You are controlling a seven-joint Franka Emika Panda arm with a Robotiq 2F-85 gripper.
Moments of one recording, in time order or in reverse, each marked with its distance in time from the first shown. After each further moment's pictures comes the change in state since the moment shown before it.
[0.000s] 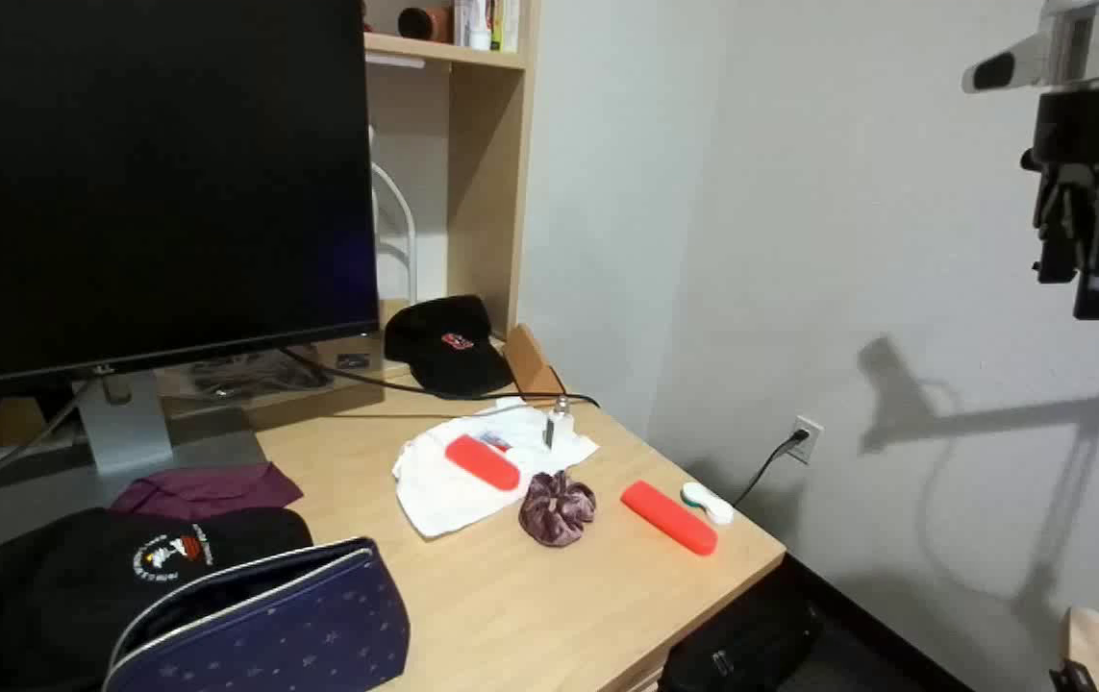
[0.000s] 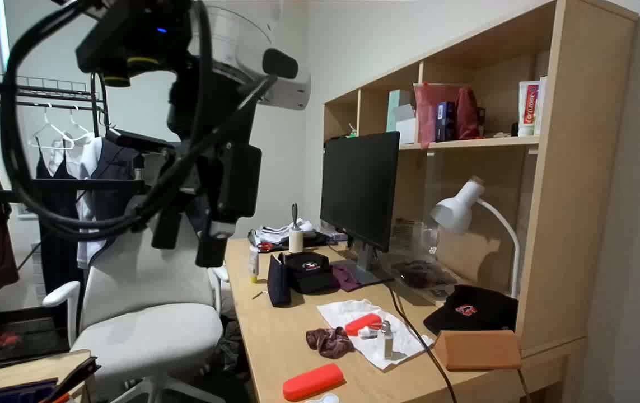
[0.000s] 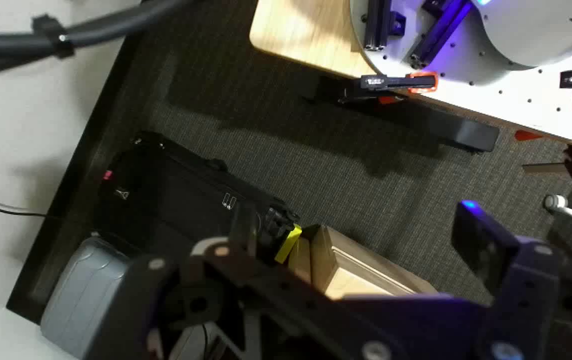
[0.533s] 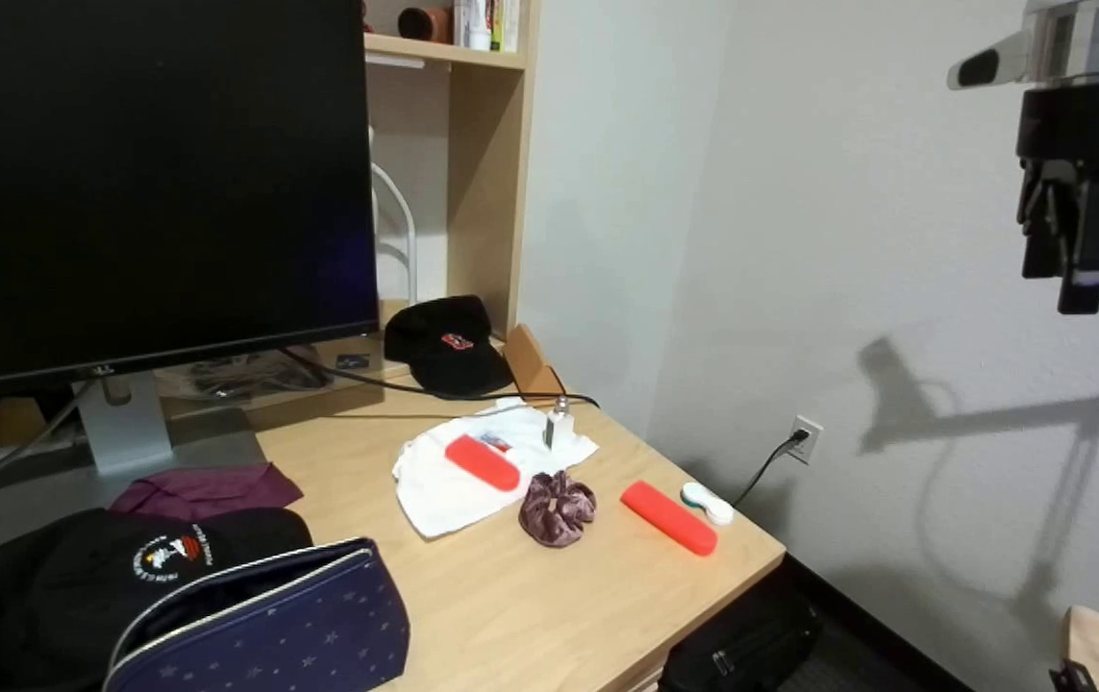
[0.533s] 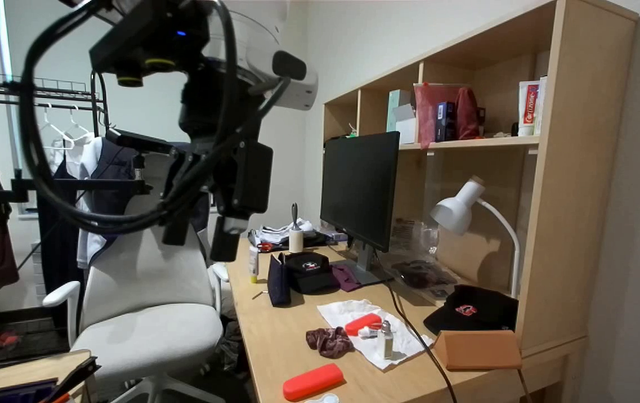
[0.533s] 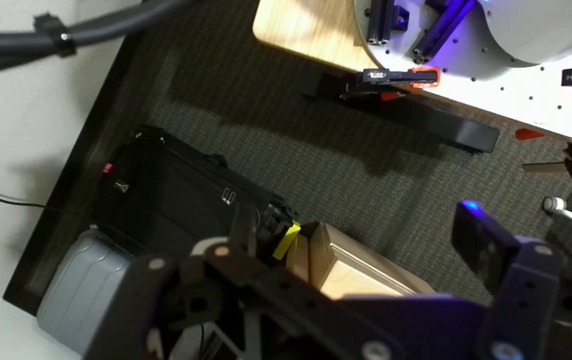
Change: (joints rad) arm 0.024 0.026 -0.002 0.024 0.003 0.003 -0.007
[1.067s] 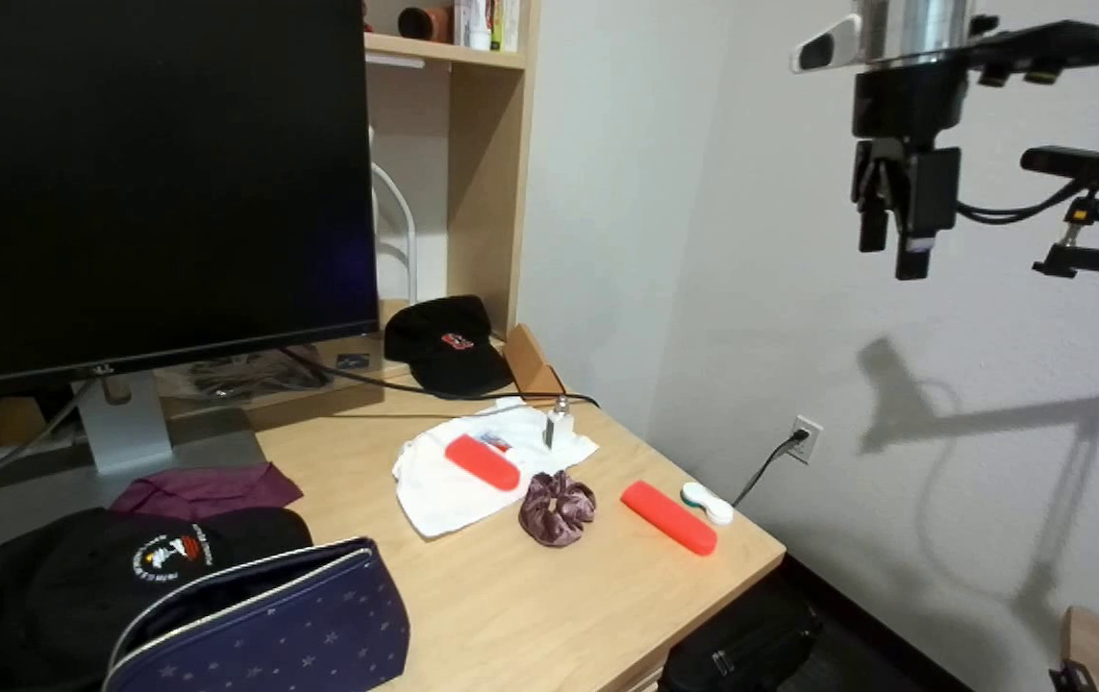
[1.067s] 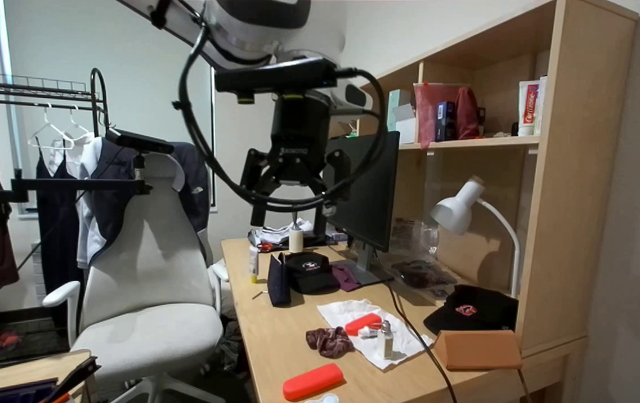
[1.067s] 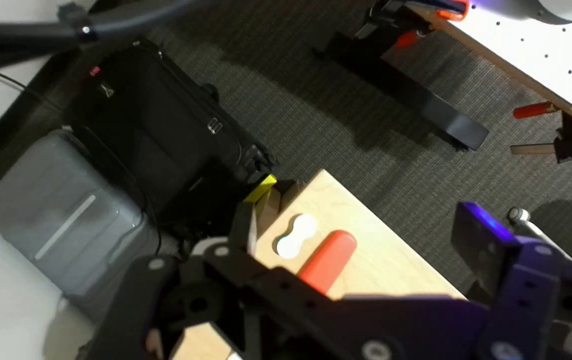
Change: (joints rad) arm 0.136 0.287 0.020 0.240 0.111 0.057 -0.151
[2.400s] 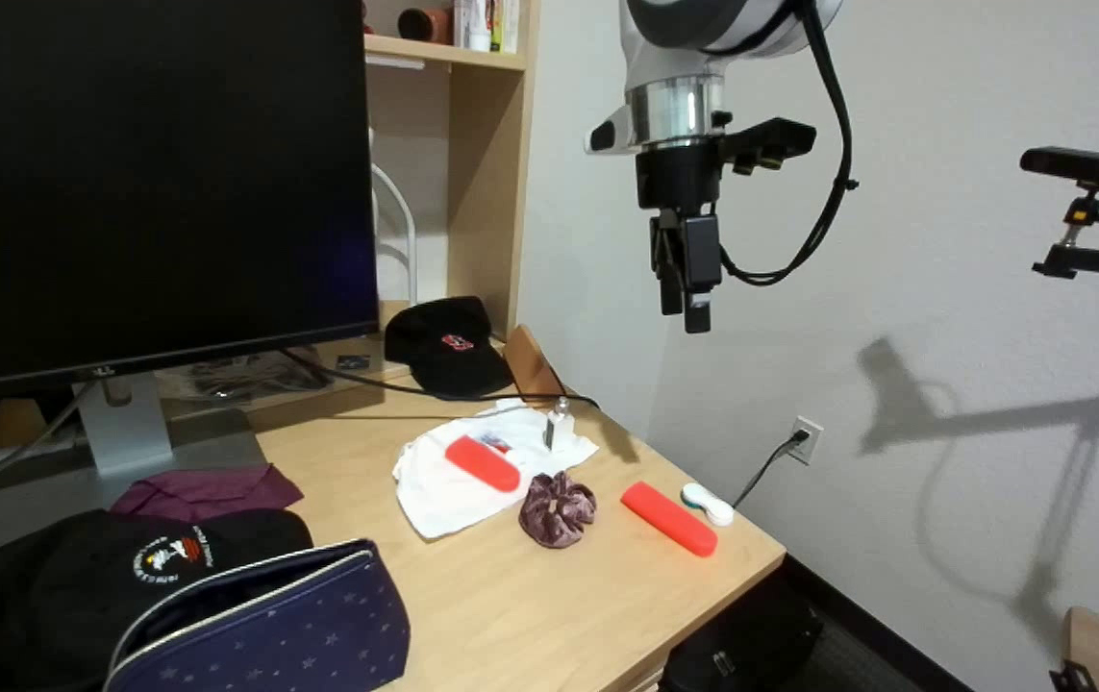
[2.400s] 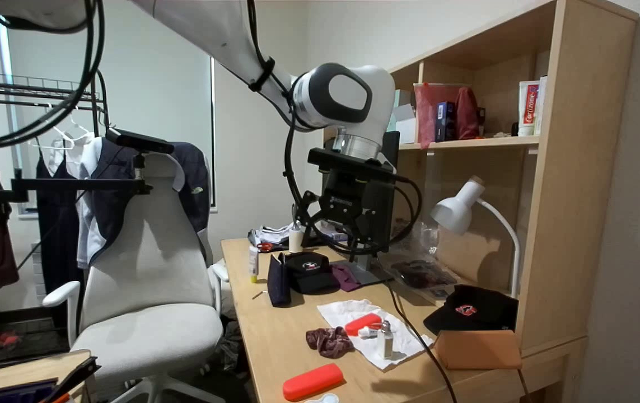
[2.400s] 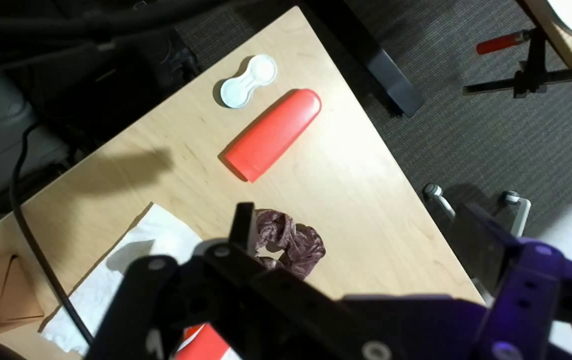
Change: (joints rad) arm -0.042 0.482 0.185 0.370 0.256 0.003 -0.167
